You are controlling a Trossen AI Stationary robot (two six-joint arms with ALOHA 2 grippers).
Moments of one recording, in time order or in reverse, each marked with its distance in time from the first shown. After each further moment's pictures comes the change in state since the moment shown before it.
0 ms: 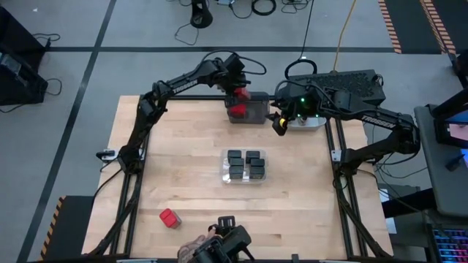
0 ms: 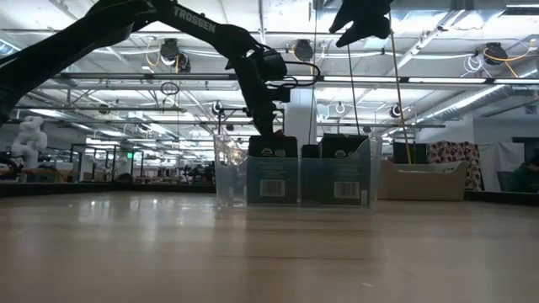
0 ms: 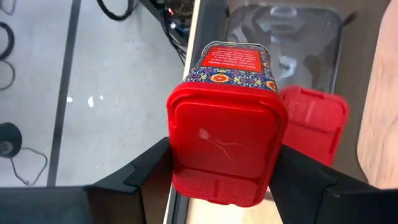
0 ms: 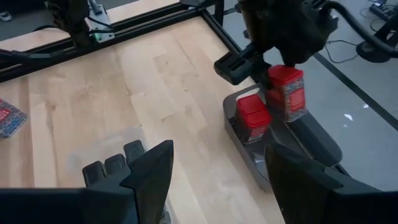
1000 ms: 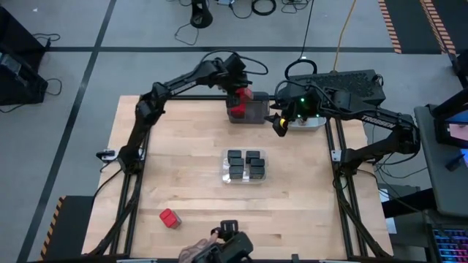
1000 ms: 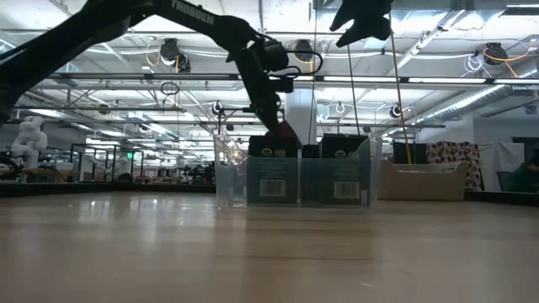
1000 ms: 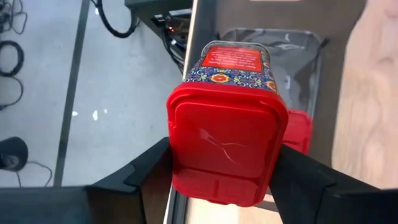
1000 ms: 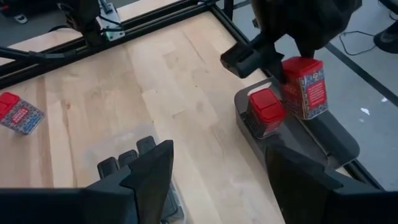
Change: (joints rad) left arm -0.031 -0.036 -0.001 0.017 0.008 -0.001; right arm 0.001 0.000 0.000 -0.010 -0.046 0.033
